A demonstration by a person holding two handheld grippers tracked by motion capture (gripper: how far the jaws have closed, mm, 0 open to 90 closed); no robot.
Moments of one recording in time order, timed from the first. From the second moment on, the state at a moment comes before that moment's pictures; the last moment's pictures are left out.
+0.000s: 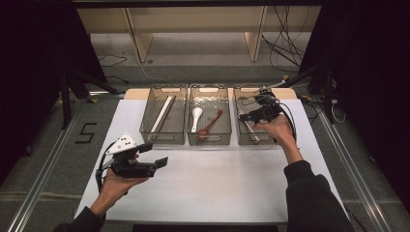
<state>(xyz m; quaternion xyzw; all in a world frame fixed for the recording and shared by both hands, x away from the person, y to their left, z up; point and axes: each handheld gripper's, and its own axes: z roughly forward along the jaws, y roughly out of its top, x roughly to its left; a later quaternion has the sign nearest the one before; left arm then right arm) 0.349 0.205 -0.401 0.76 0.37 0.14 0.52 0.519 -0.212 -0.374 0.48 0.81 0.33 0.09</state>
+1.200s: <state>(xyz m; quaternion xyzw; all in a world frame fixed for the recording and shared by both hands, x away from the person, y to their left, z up) 0.349 0.202 -0.402 0.77 0.36 0.13 0.51 0.434 -0.195 -0.378 0.41 0.79 0.44 0.11</state>
